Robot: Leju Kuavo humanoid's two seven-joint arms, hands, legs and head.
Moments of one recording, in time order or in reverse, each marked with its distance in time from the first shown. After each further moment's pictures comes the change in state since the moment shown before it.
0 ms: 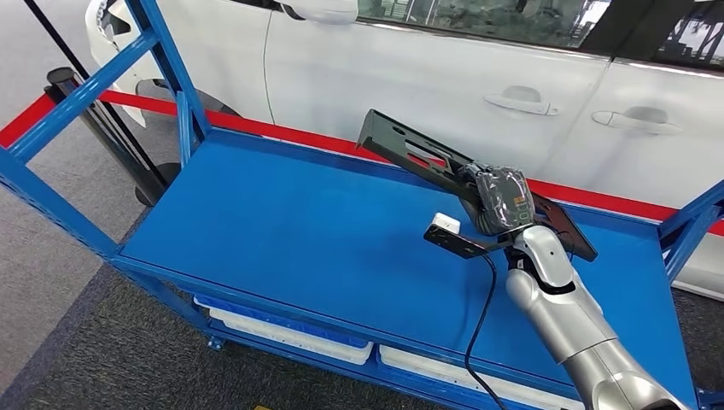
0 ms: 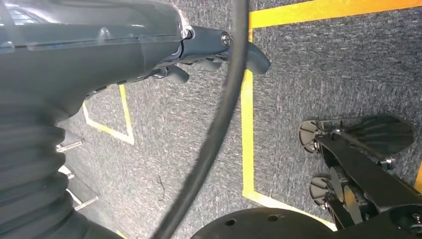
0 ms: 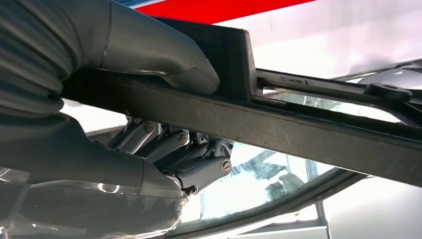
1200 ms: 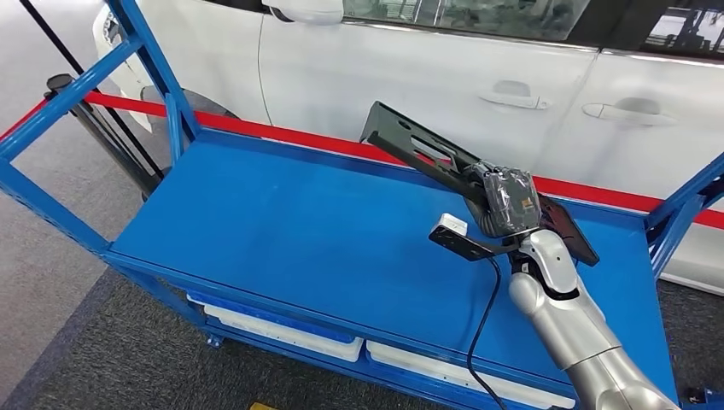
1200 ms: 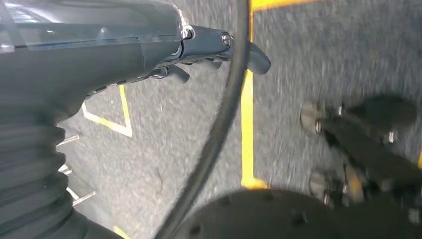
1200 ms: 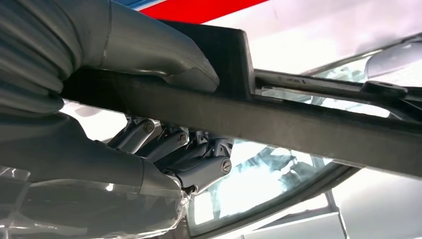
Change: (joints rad) left arm -0.002 0.006 -0.004 0.000 -0.006 0.001 0.017; right arm 0.040 0.004 -0.036 -0.064 -0.032 -0.015 -0.012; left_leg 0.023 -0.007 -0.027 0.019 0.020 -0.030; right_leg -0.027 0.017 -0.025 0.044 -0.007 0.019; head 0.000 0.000
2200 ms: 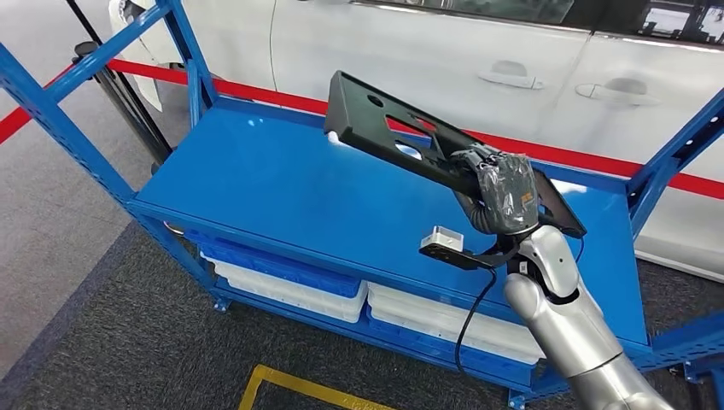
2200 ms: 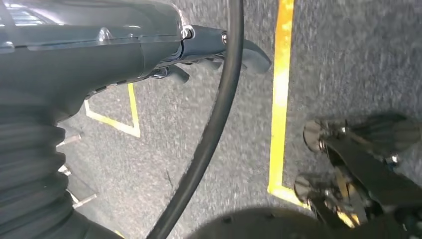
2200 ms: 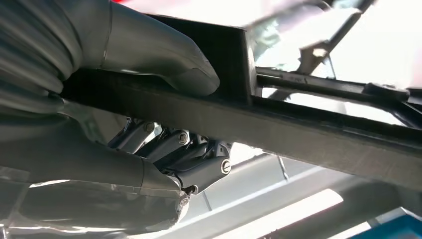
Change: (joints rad) left arm -0.007 -0.003 -0.005 0.000 -0.004 0.000 -0.007; right arm 0.025 0.002 0.016 -0.226 0.023 -0.041 -0.063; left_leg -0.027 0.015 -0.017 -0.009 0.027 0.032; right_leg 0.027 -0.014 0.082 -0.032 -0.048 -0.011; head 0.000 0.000
